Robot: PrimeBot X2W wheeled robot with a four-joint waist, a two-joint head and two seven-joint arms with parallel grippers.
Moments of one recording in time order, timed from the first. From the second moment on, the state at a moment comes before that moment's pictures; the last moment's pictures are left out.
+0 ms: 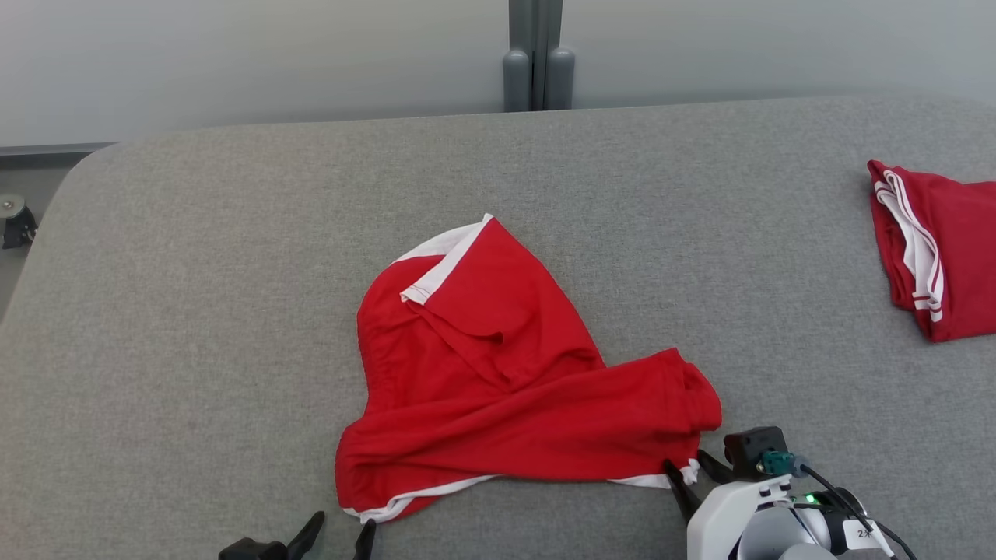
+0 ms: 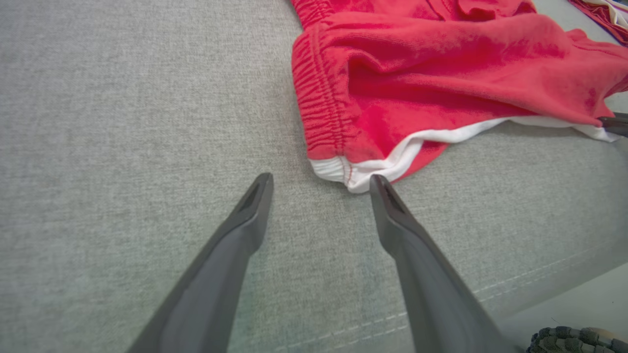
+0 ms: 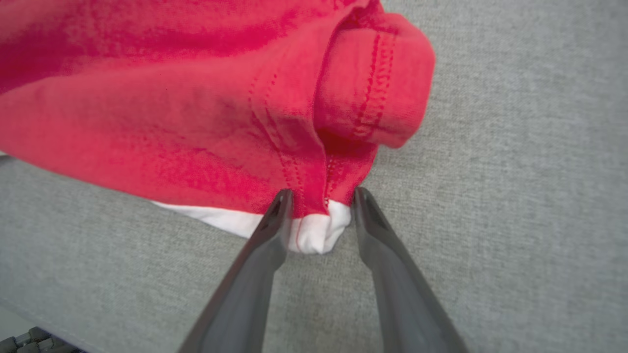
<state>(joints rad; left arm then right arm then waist) 0.02 0.27 -0.46 0.48 -0.51 -0.13 -0.25 -0.08 -0.06 0.20 0.47 0.14 0.13 0.13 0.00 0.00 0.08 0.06</state>
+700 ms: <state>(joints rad) -0.07 0.31 -0.63 0.49 -0.62 -0.13 -0.26 -0.11 -0.05 0.17 0.49 0.31 0.13 0.12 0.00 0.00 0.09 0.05</state>
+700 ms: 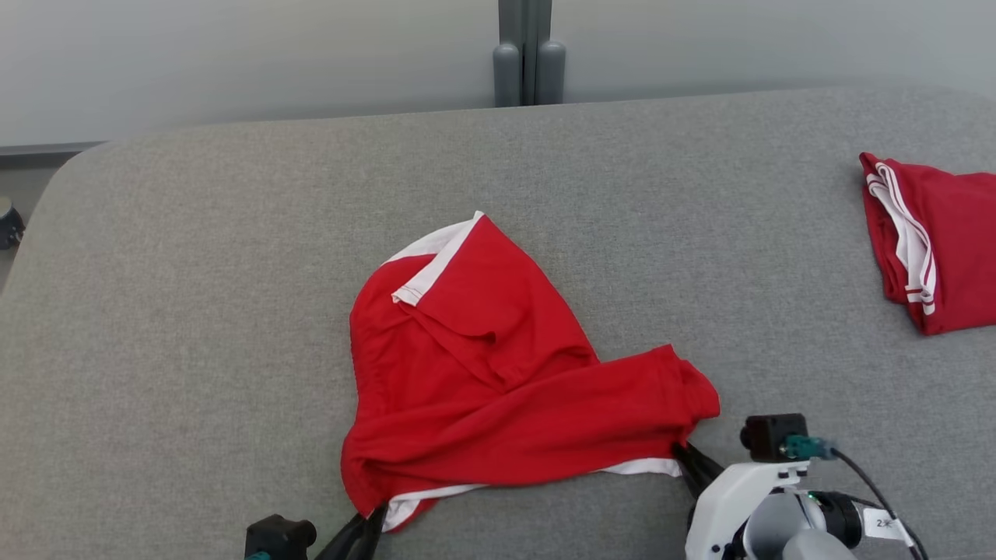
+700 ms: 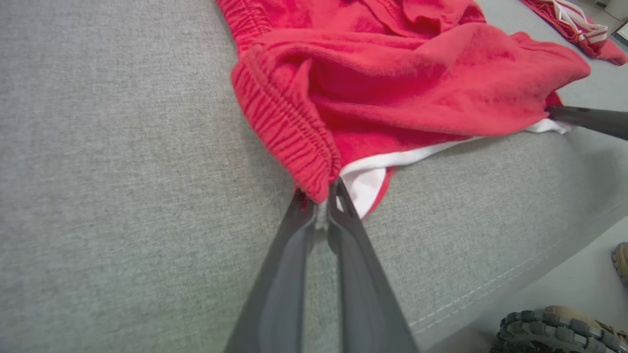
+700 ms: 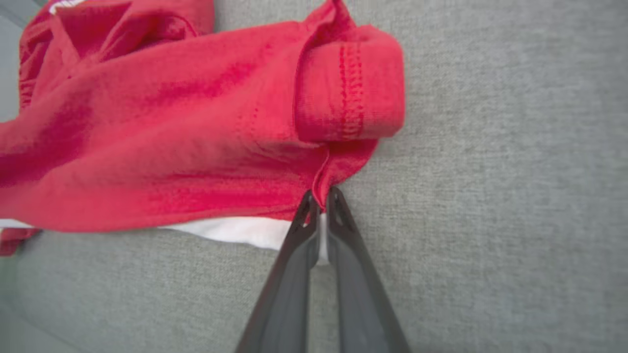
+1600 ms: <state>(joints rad) -0.35 0.69 -0.45 -0.70 -1.24 0.04 0.35 -0.23 -0.06 -0.30 -0.45 0.95 0.13 0.57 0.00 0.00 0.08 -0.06</state>
